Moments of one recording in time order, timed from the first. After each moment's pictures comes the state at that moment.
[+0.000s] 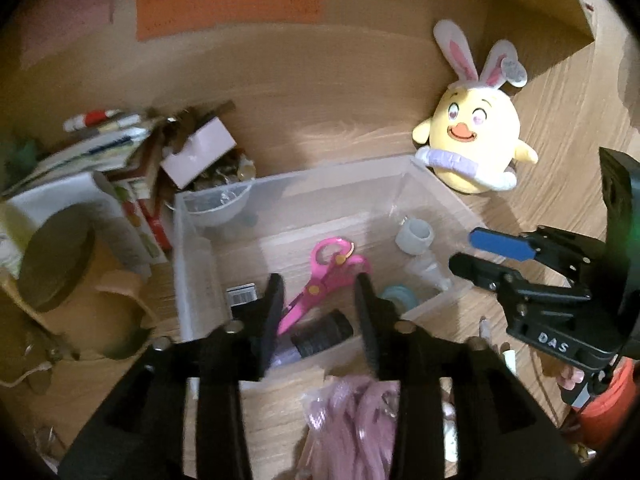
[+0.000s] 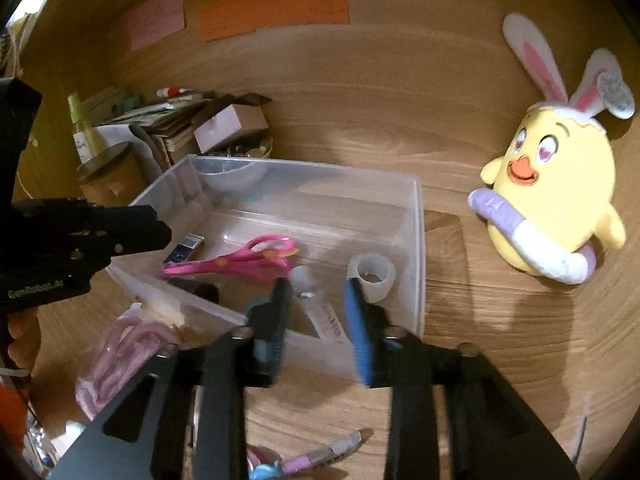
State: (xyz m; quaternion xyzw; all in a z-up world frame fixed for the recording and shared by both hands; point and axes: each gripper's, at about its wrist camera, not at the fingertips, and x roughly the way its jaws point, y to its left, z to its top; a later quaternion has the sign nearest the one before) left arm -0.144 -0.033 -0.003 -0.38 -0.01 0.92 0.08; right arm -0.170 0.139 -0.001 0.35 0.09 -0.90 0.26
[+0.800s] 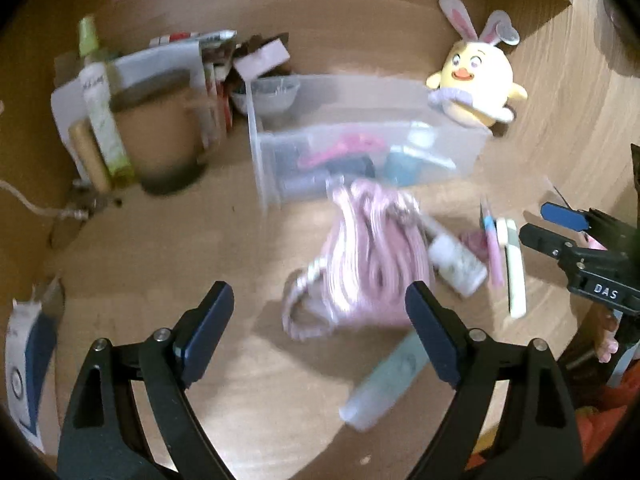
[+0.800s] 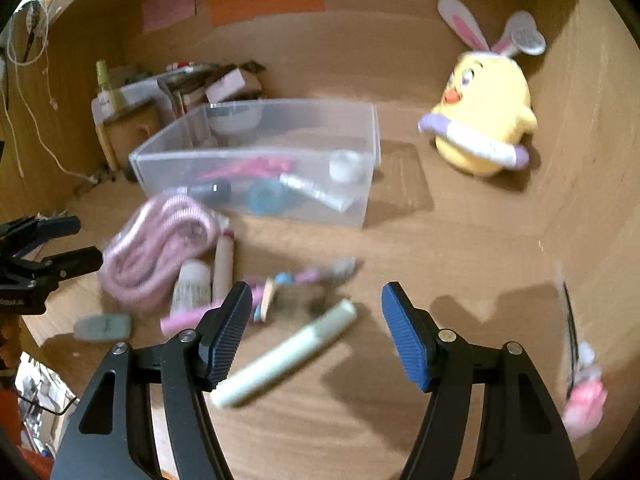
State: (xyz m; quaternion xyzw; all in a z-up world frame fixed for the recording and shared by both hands) left arm -0.006 -0.042 -0.053 -0.41 -0.02 0.91 0.02; right arm -0.056 0.190 -0.030 0.37 0.08 -0.90 0.21
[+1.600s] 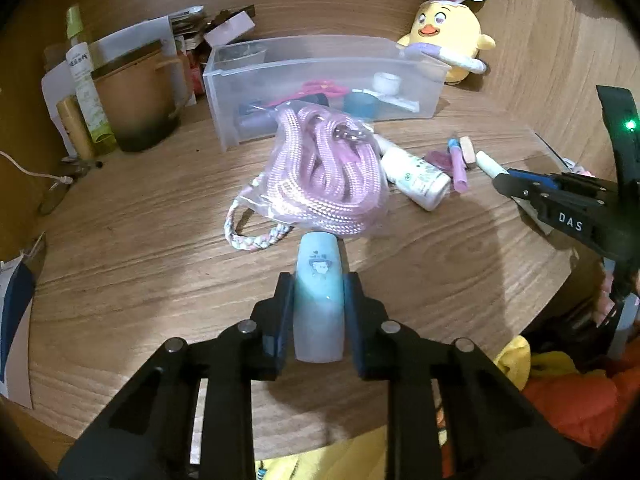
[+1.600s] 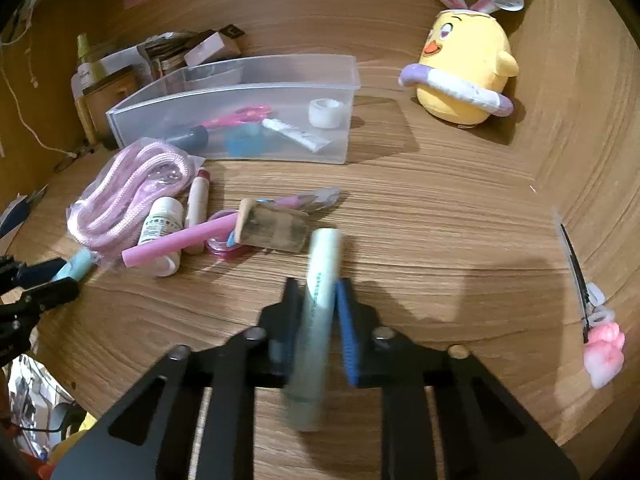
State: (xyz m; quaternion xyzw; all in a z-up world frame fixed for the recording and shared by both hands) left arm 0.029 -0.004 -0.087 -0.43 0.01 0.90 0.04; right arm -0.044 0.201 -0.065 0.40 0.08 -0.90 0.17
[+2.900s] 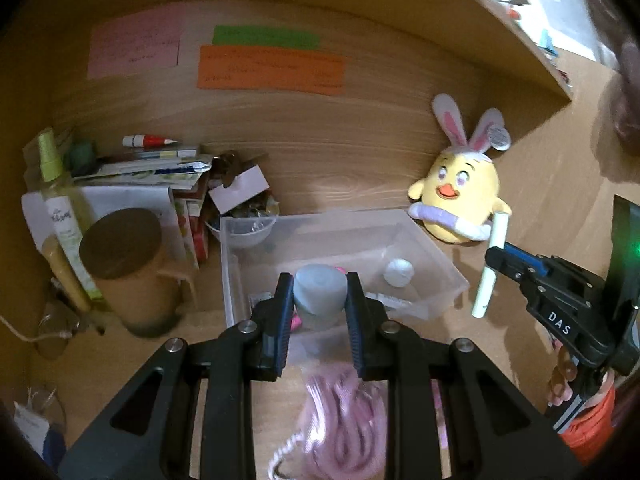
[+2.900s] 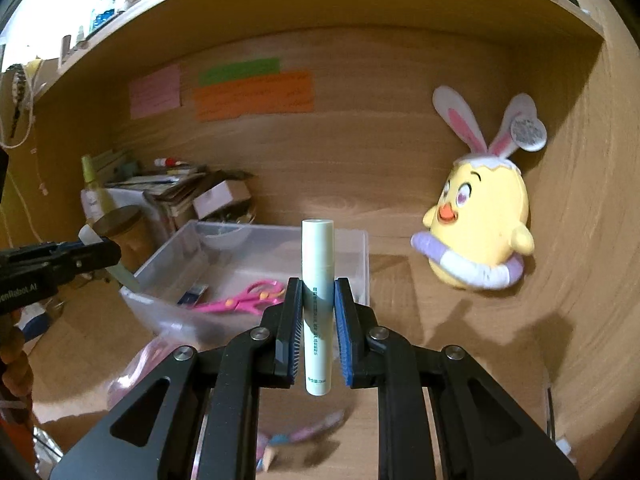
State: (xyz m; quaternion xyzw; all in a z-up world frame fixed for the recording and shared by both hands) left arm -0.090 -0.048 0.030 -0.30 -0.06 0.95 0.05; right arm -0.114 0.169 0.043 0.25 0.05 -0.95 0.20
